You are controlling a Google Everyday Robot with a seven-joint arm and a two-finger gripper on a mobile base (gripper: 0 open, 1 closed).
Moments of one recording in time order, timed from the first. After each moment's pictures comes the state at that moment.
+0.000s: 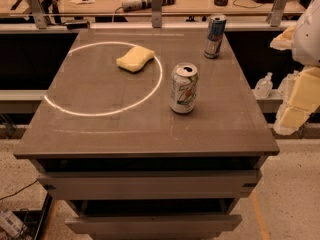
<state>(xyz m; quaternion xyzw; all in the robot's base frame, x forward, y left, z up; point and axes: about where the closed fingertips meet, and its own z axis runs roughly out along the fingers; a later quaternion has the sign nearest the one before) 0.438 -0.216 0.977 -0.60 0.78 -0.04 0.16</state>
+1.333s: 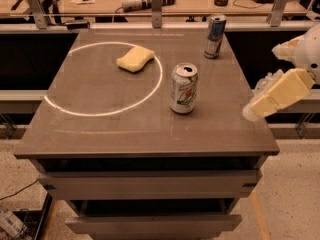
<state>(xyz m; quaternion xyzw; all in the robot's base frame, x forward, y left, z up) 0.461 -0.201 0.966 -0.46 0.83 0.10 0.32</state>
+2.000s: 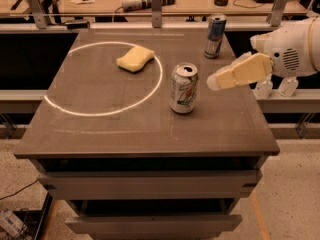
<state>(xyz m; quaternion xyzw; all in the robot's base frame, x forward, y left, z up) 0.521 -0.161 0.974 -0.36 0.80 0.18 0.44</state>
